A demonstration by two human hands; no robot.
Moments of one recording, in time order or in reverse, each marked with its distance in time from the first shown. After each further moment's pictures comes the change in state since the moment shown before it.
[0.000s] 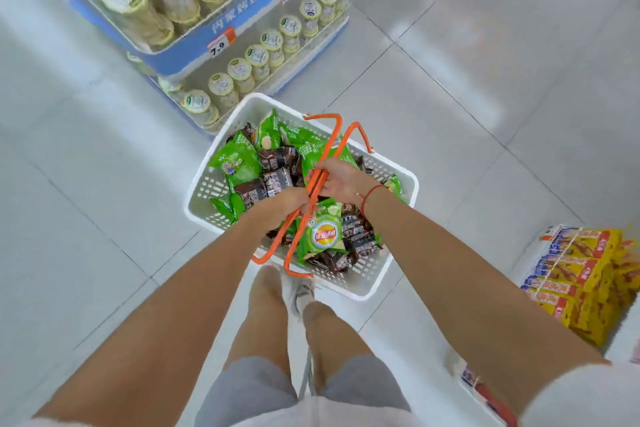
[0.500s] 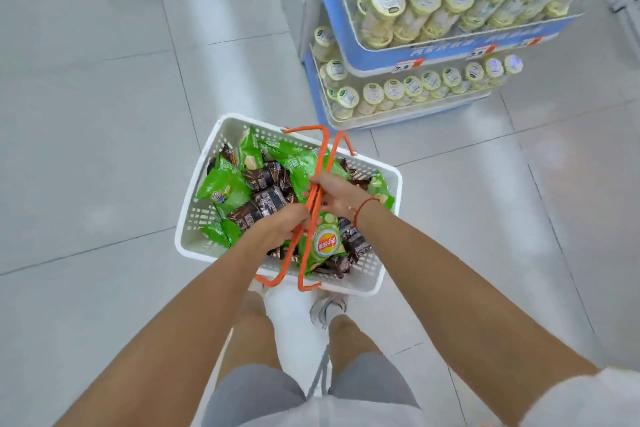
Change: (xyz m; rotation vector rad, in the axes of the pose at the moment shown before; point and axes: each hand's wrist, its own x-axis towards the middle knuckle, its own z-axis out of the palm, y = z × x) left_hand -0.118 -0.221 -0.176 -0.569 0.186 0.054; right_hand 0.015 0.114 0.308 -0.580 -0.114 0.073
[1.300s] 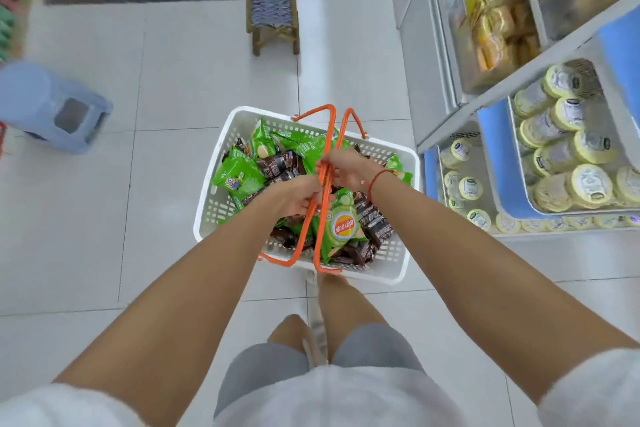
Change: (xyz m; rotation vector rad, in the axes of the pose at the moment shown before) left_hand 0.000 0.207 -0.434 -0.170 0.172 0.009; right_hand 0.133 -0.347 0.341 -0.248 -0.185 -0.144
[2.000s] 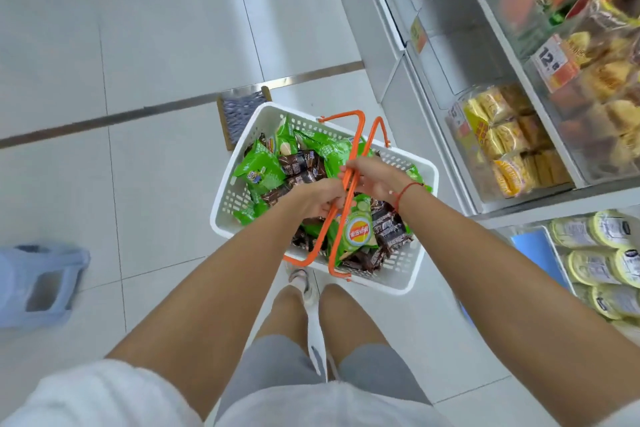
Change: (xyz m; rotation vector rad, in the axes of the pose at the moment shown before) left_hand 0.178 0.393 -0.186 0.293 -0.156 0.044; right_hand 0.214 -0.373 -0.048 0.233 0.192 -0.066
